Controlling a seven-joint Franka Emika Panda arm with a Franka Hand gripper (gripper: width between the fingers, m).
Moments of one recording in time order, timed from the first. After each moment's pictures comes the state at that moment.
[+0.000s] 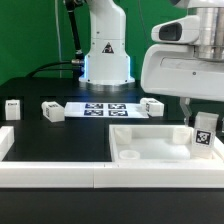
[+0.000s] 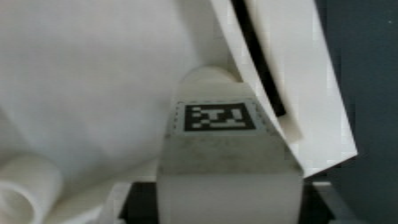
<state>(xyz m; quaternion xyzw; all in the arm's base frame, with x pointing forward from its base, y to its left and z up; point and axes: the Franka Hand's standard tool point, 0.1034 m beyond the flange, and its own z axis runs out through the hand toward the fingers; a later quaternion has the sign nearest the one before) 0.633 0.116 0.080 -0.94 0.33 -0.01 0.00</state>
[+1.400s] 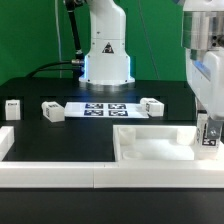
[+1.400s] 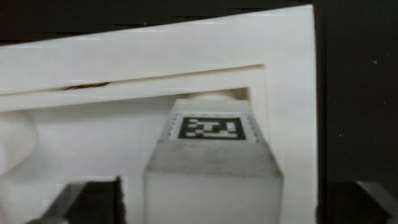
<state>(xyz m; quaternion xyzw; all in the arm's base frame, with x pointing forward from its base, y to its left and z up) 0.630 0.115 0.075 -0.70 0.71 0.02 0.02</state>
